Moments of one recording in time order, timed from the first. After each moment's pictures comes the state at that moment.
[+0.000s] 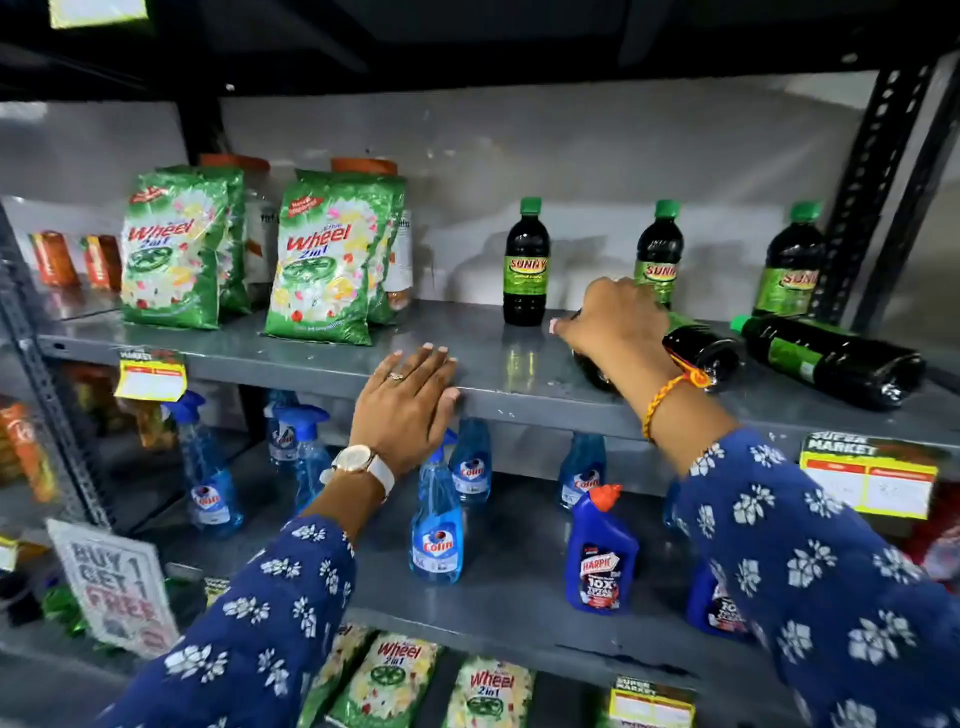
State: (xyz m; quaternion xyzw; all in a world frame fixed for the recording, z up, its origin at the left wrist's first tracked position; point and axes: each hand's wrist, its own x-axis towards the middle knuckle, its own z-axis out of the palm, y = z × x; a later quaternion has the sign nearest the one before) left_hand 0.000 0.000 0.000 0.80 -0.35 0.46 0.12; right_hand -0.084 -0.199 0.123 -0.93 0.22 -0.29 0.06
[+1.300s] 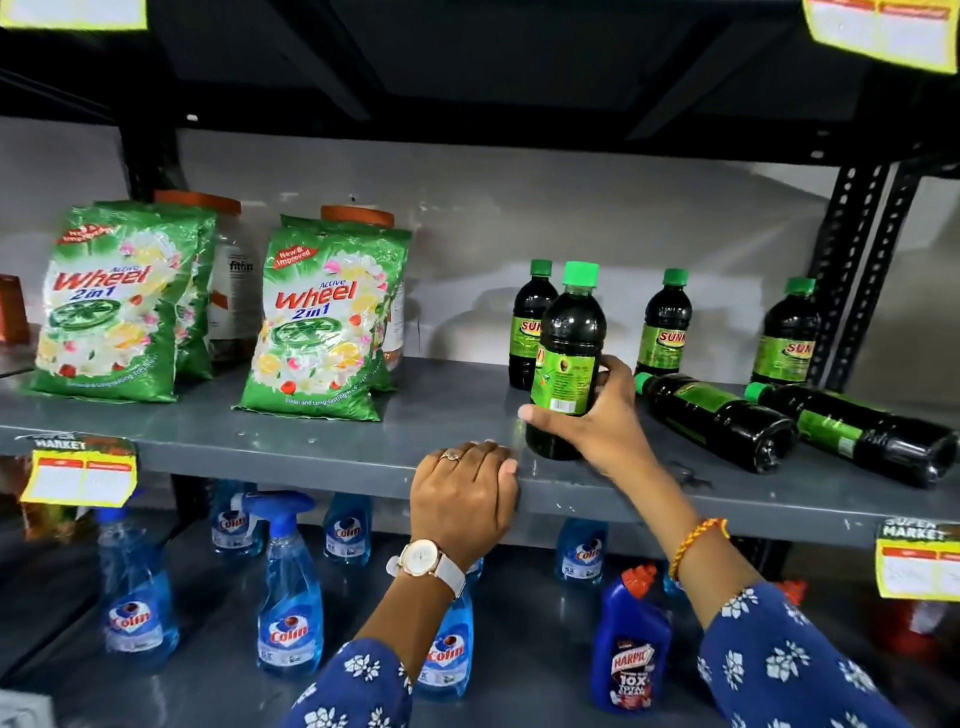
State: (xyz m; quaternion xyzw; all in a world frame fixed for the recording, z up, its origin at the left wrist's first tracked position) left_hand 0.036 -0.028 -0.011 0.69 -0.33 0.61 0.21; right_hand -0.032 -0.168 0.073 -0.80 0.08 -0.37 0.47
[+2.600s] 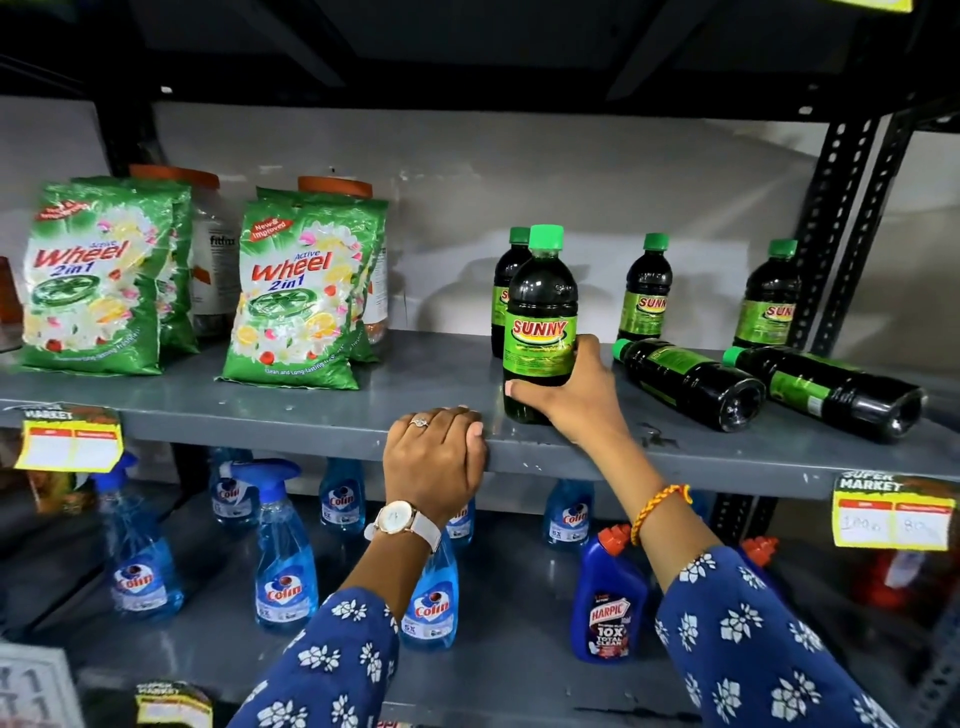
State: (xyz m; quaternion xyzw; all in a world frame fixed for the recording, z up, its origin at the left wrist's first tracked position) left_hand 0.027 -0.030 -0.010 0.72 -0.31 0.59 0.21; right_hand -0.043 -0.169 0.072 -0.82 0.12 -0.36 0.42
